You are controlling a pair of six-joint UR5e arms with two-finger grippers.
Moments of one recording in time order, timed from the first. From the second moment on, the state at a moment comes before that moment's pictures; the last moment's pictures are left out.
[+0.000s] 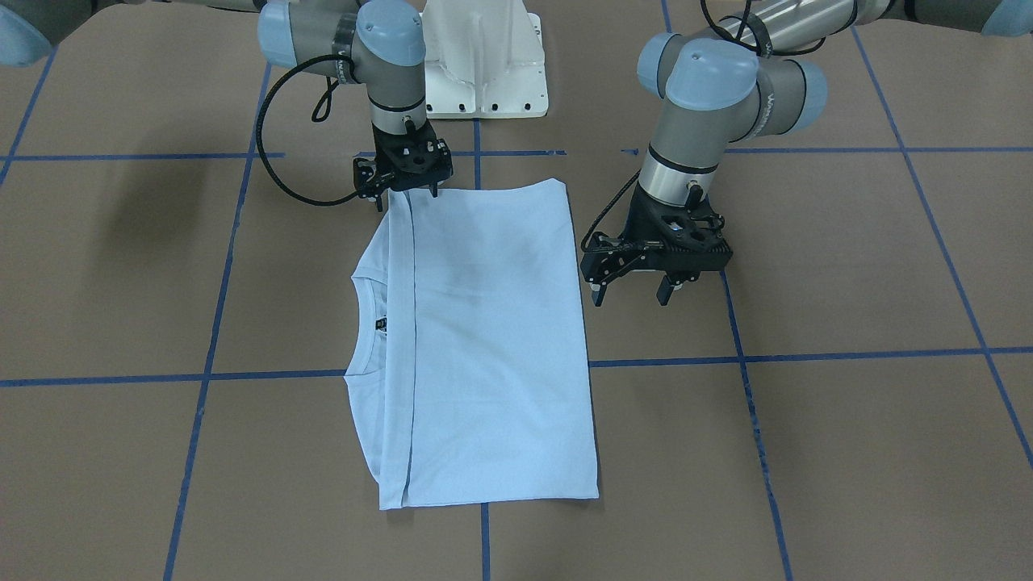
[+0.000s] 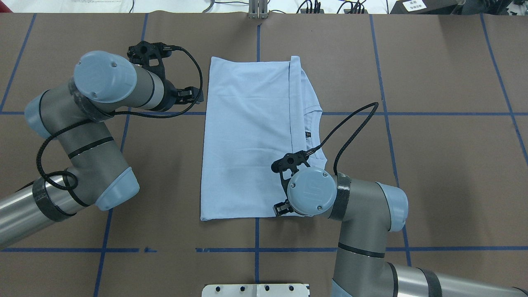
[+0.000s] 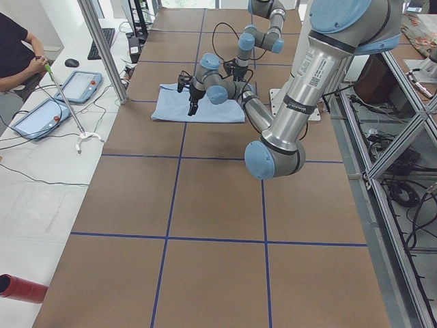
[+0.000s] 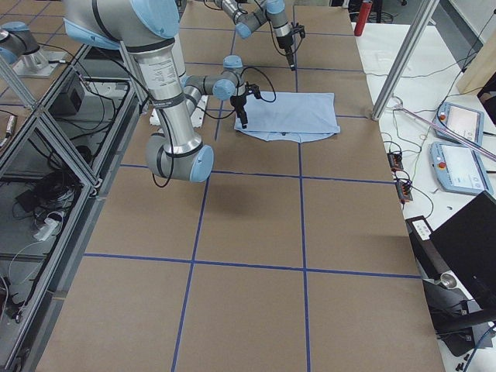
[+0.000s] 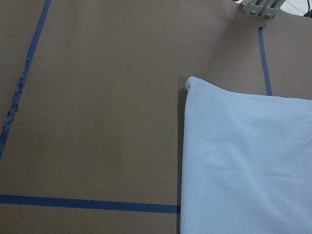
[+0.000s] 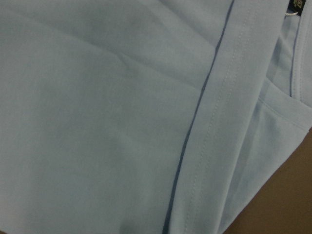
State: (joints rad) left arm -0.69 -2.09 -1.72 -1.87 -1.73 -1.22; right arm 0.31 -1.04 1.81 -1.65 1.65 0.97
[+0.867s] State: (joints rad) left arm -0.66 -2.09 -1.71 -1.88 -1.73 -1.24; right arm 0.33 -1.06 1.79 -1.66 1.65 0.92
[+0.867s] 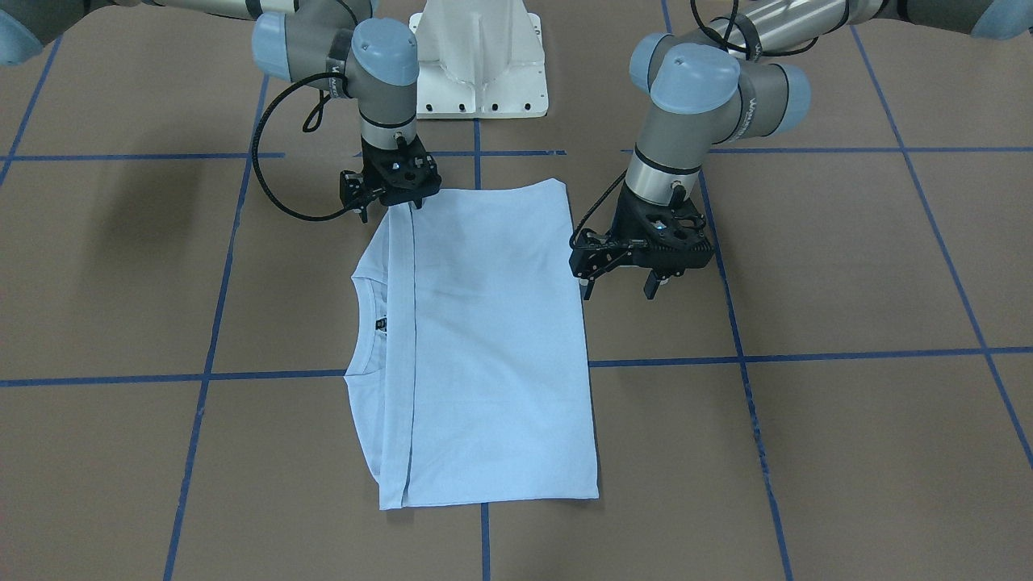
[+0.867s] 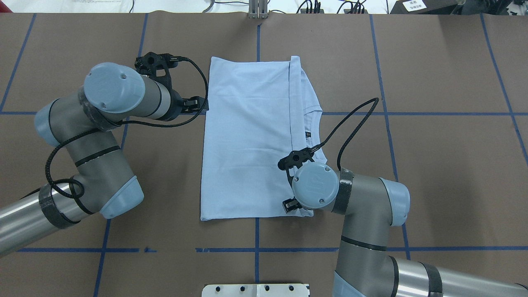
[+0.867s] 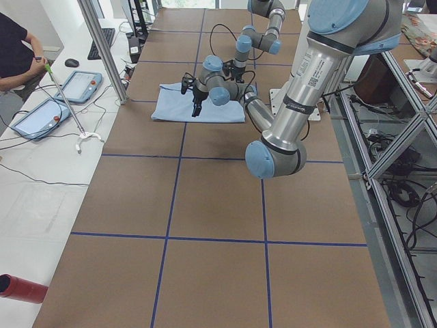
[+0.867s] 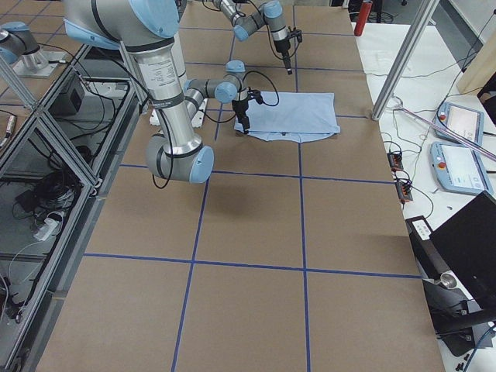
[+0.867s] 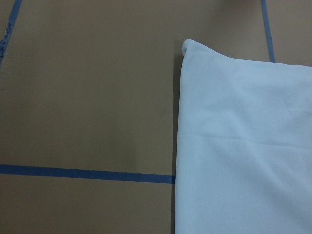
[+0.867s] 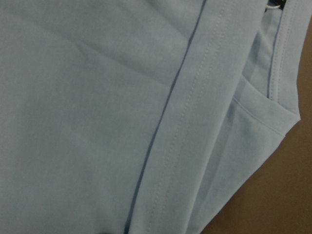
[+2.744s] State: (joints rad) left arm -0.61 -2.10 -1.71 -1.88 -1.73 -1.29; right arm 0.45 -1.22 1.86 -1.65 1.69 0.84
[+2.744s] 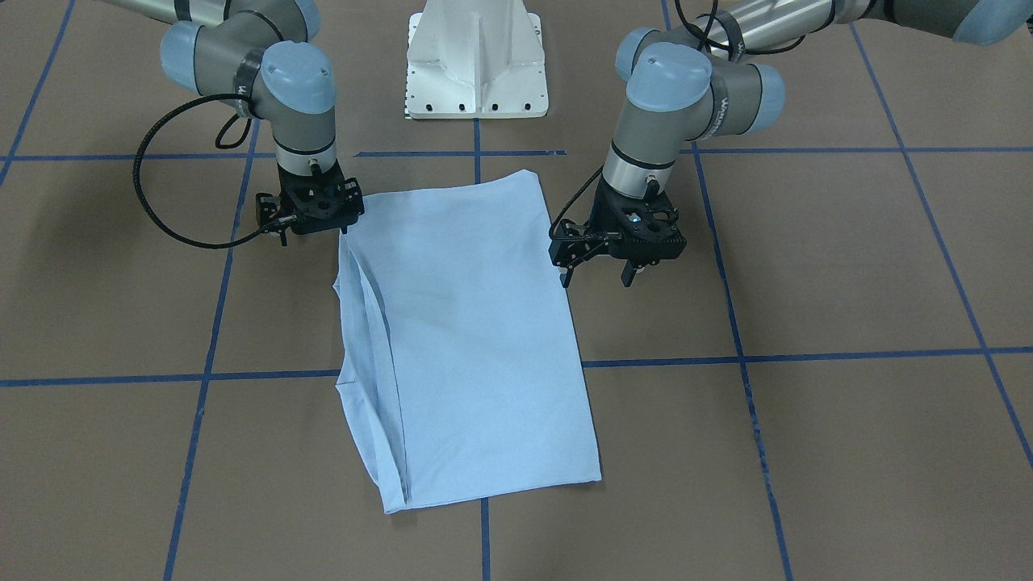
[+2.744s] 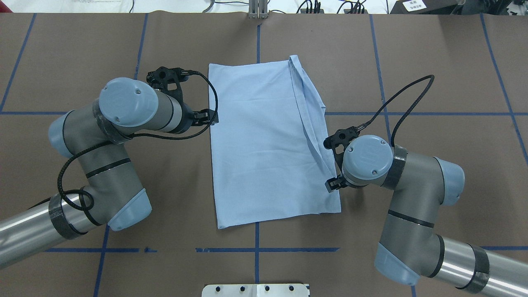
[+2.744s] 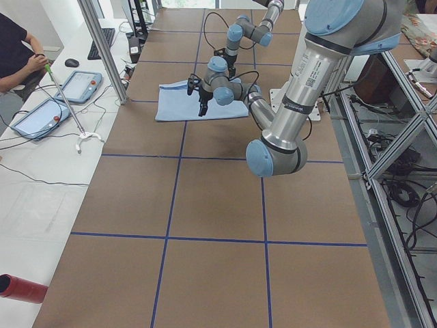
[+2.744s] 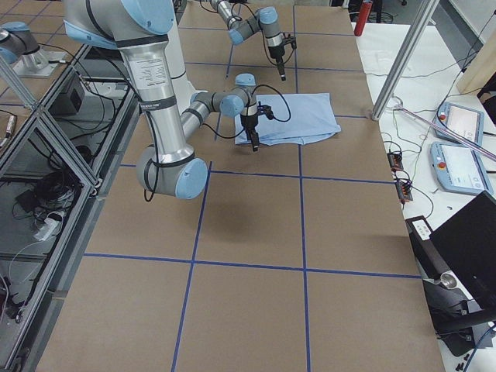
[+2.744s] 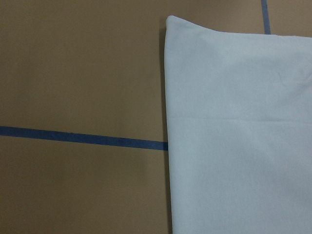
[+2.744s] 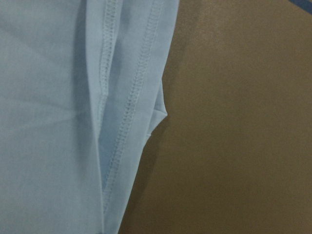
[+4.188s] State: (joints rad) left arm -0.63 -2.09 -1.76 -1.88 -1.73 -1.27; right arm 0.59 -0.98 1.68 -1.59 1.80 0.82
